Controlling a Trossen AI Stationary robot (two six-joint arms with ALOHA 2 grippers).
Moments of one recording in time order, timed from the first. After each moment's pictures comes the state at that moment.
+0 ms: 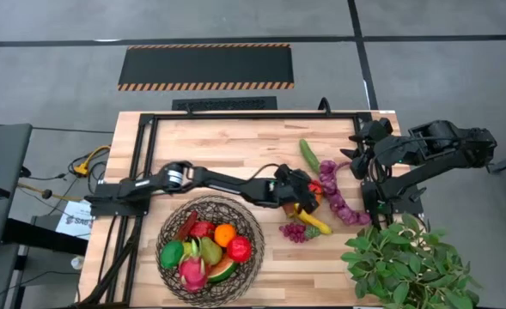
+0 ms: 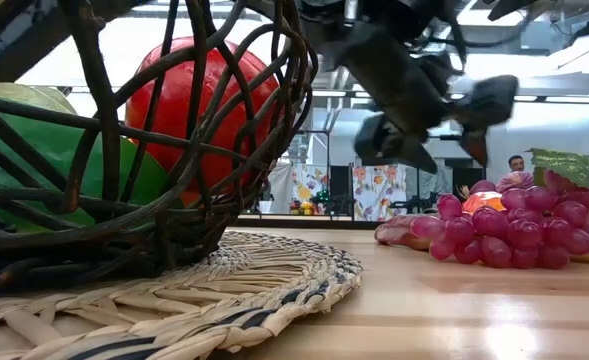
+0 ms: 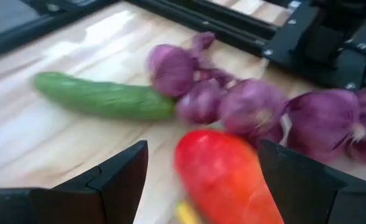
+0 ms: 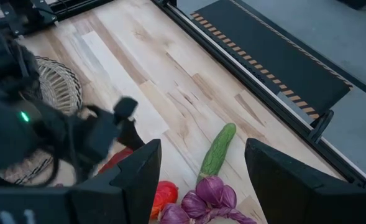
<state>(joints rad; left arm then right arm) -0.09 2.43 2.01 -0.22 -0.56 -0.47 0.23 0.91 1.37 -1.33 0.64 0.66</state>
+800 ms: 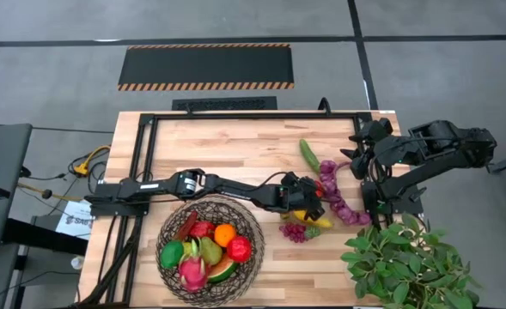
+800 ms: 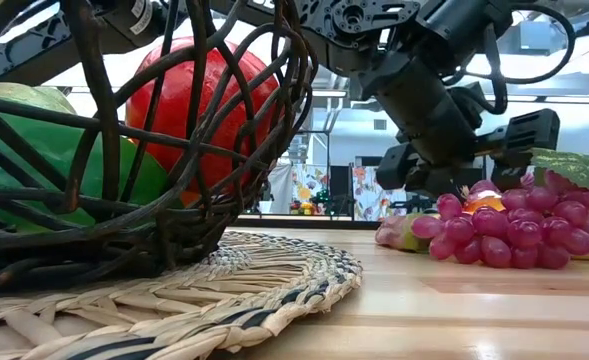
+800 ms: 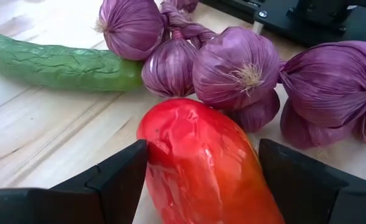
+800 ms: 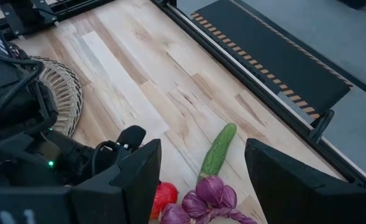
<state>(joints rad) -0.10 2.62 2.24 -0.34 -0.51 -0.52 0.23 0.91 1.37 -1.33 0.64 0.66</state>
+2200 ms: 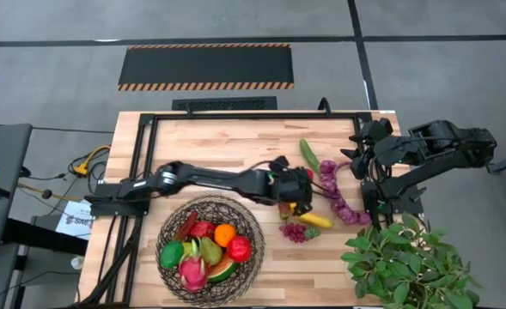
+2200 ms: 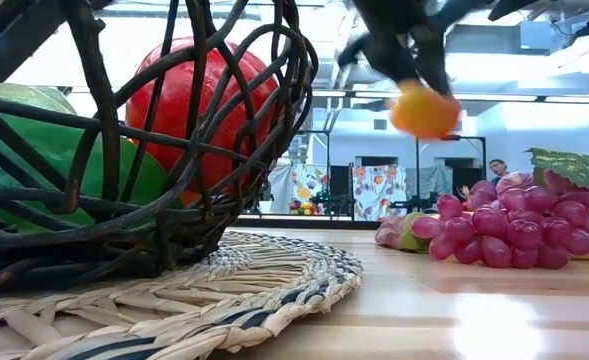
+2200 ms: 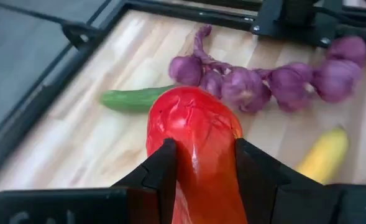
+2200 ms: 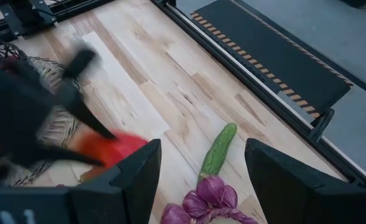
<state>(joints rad) -0.14 2.35 2.35 -0.87 -0.56 -0.34 0.23 0.91 1.37 -1.33 0.63 0.66</state>
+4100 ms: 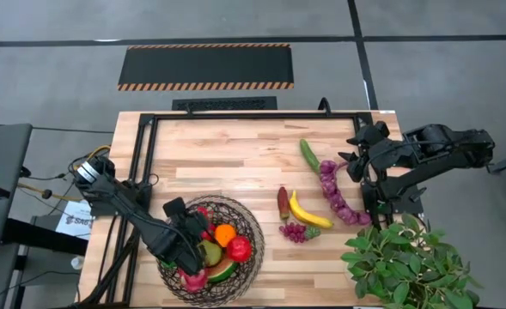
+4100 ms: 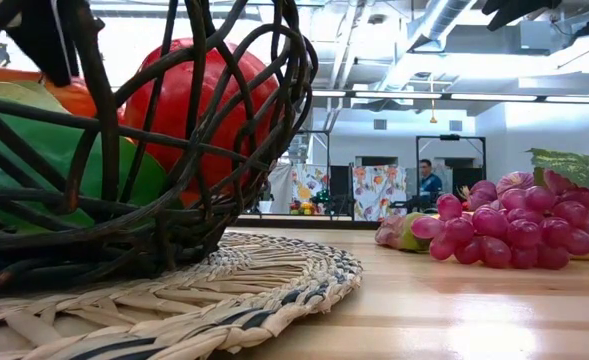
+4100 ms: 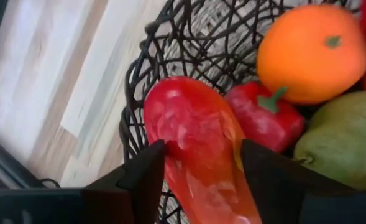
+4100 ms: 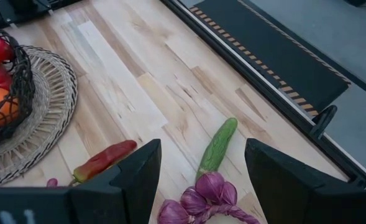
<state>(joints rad) -0.68 1.69 1.38 -1.38 -0.47 -1.15 0.23 0.90 1.30 -1.30 0.63 0.65</state>
